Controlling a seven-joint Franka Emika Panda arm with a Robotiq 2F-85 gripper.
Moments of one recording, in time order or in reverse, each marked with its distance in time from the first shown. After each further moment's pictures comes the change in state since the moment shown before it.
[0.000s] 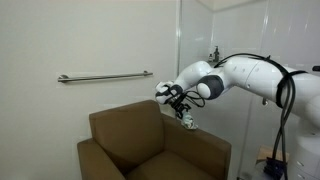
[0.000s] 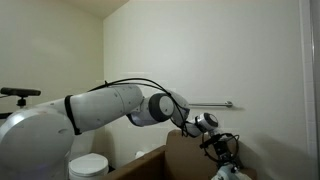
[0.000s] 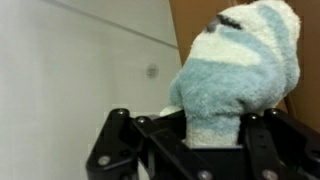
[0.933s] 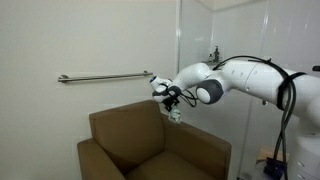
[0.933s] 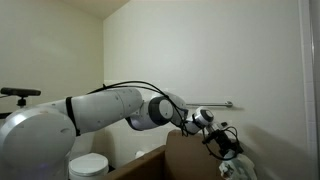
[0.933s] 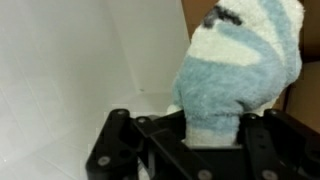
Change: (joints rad) arm 0.022 0.058 -0.032 0.139 -0.044 0.323 0.096
